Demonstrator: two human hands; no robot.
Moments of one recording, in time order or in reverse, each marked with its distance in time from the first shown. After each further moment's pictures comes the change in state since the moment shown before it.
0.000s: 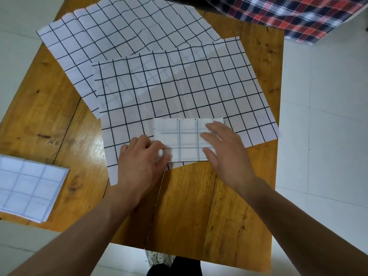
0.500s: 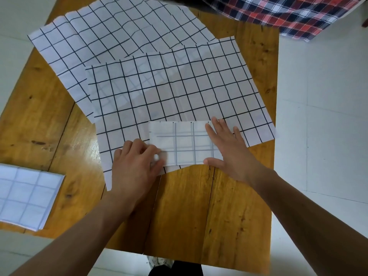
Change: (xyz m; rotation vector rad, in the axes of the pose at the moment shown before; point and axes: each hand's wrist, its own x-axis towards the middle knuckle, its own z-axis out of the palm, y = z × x) left_hand -0.002 -0.007 -0.001 0.101 -0.021 0.055; right_hand 0.012 0.041 0.000 -0.140 -0.375 0.008
